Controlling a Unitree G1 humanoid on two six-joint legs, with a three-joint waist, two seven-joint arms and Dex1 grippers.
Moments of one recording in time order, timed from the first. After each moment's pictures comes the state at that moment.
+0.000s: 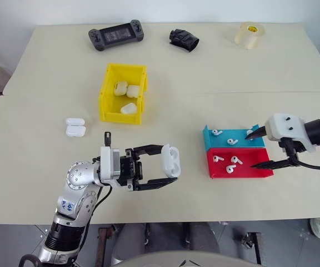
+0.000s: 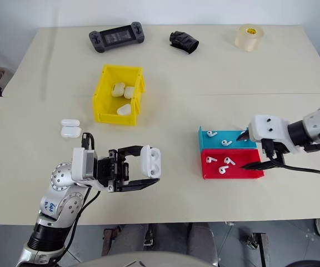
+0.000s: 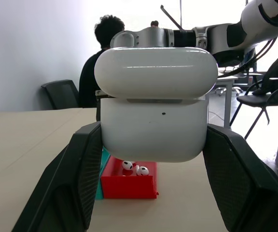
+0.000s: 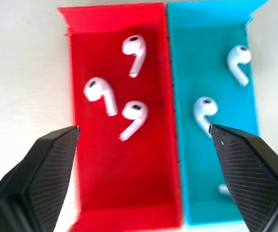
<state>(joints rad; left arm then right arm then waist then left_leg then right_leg) -0.14 0.37 -0.10 -0.34 -0.55 -0.02 -1.09 -0.44 -1.21 0.06 -0.01 0.25 0.28 1.52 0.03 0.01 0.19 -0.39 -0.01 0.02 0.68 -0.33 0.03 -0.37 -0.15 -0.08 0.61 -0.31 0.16</state>
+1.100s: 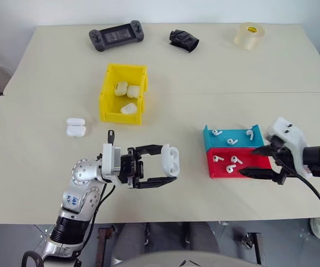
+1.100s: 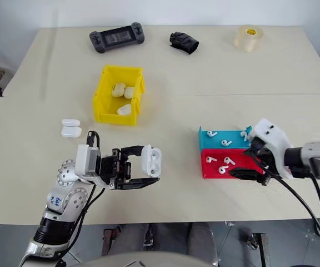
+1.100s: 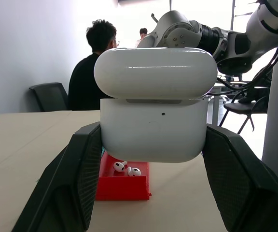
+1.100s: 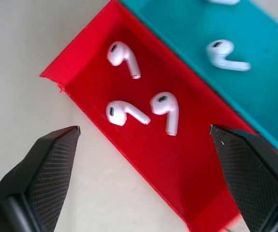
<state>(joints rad) -0.17 0.35 -0.11 -0.25 -0.57 -0.03 -1.14 -0.28 -1.15 -0.12 -0.48 0.56 1.24 0.97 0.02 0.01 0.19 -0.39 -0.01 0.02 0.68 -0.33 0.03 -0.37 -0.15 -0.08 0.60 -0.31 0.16</state>
